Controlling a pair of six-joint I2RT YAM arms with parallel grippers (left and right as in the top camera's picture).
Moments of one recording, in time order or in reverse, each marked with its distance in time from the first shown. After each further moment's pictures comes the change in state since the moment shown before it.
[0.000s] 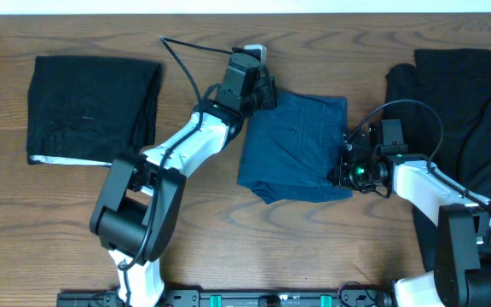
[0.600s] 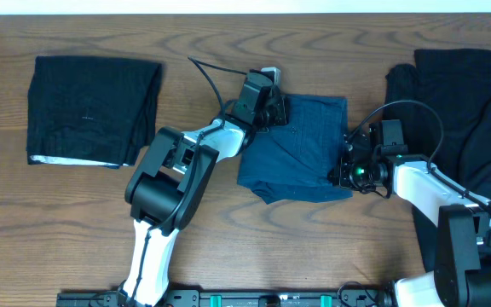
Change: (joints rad) left arm -0.037 0.238 0.000 0.202 0.122 -0.085; right arm 0.000 -0.002 -0.005 0.008 0.000 0.006
